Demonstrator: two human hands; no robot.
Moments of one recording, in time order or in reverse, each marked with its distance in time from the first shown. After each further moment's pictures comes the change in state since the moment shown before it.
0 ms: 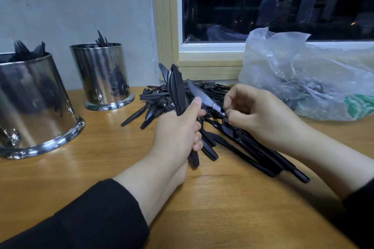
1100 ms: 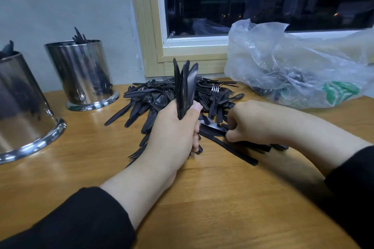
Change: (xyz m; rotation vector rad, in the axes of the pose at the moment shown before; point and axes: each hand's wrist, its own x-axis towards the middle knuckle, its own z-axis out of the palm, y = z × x) left_hand -0.015 -0.003 0.010 0.328 -0.181 0.173; right_hand -0.004 -0.002 -0.015 -0.807 -0.417 0.345
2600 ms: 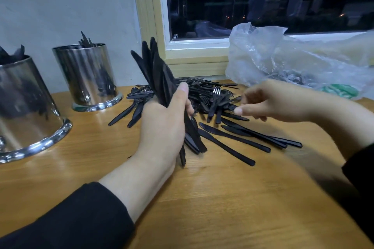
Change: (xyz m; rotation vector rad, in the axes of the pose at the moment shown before) left_hand 0.006 0.008 -0.002 -0.071 0.252 0.139; right_hand -0.002 0.055 -0.021 0.408 0.083 -0.239
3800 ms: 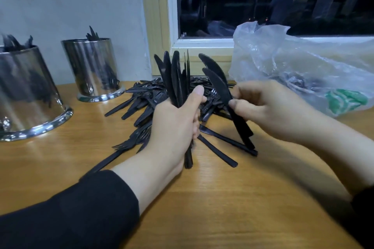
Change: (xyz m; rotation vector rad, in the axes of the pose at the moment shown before) left_hand -0.018 -0.006 0.045 -0.127 -0.026 -0.133; right_hand -0.023 -0.002 0.015 0.194 0.287 -0.162
